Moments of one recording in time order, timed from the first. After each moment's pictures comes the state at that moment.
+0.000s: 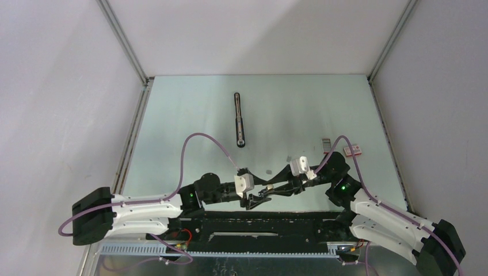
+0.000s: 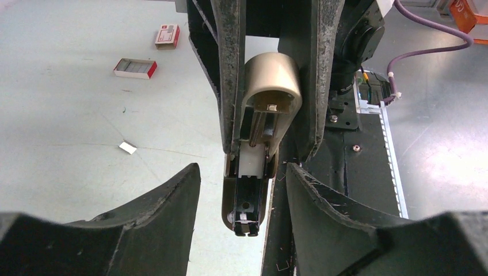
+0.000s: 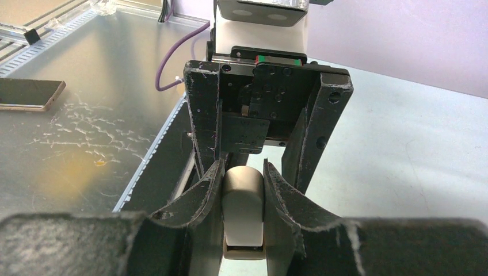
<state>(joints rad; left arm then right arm) -1.20 1.01 0.33 0.62 0.21 0.03 0.76 0.80 0.40 0.47 -1.02 -0.09</state>
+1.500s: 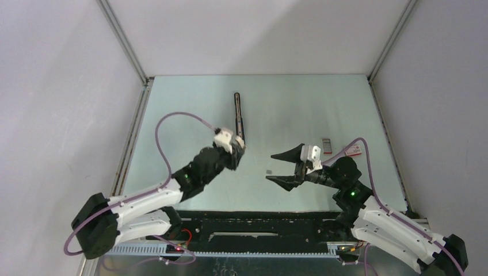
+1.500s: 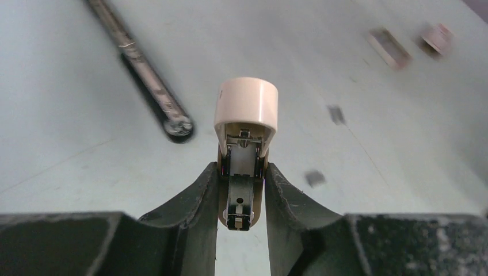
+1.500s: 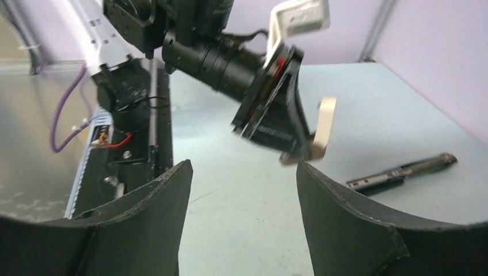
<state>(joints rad) -0.92 1.00 0.43 0.32 -0.24 -0.21 0.77 0.65 0.40 0.40 -0.61 -0.03</state>
